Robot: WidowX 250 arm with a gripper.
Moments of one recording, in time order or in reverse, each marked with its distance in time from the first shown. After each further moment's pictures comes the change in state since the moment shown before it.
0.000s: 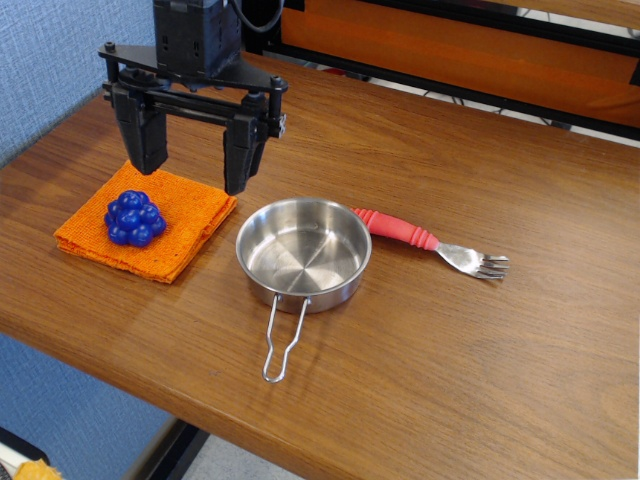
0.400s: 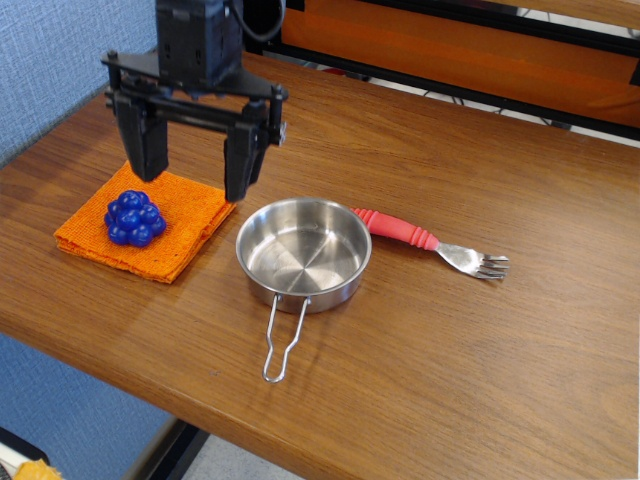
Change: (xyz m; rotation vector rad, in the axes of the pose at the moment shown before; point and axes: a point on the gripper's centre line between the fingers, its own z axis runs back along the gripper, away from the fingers) arm -0.001 -0.001 -0.007 0.000 0.028 -0.003
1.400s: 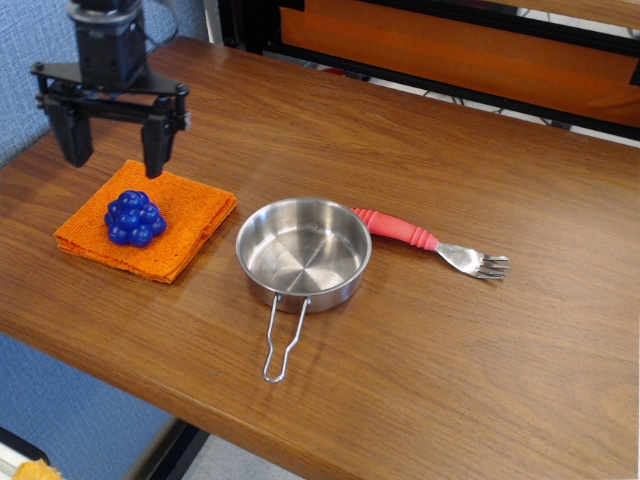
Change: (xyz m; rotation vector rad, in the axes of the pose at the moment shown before) arm 0.053 0.092 -0.043 0.043 -0.062 0.187
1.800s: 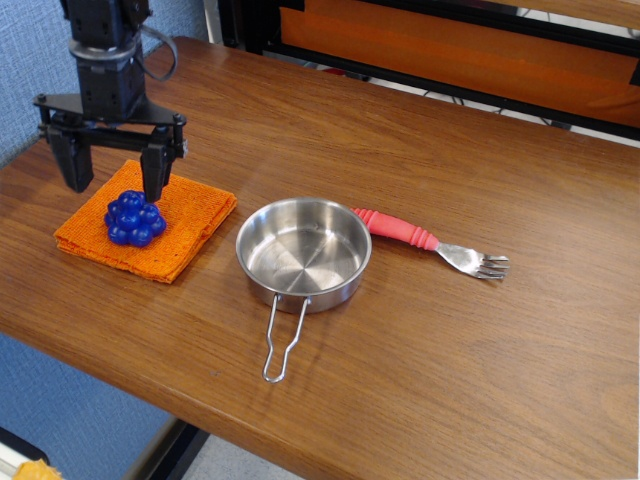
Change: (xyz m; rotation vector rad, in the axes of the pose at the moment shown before) arm -0.002 0.002 -0.023 0.006 0.005 0.011
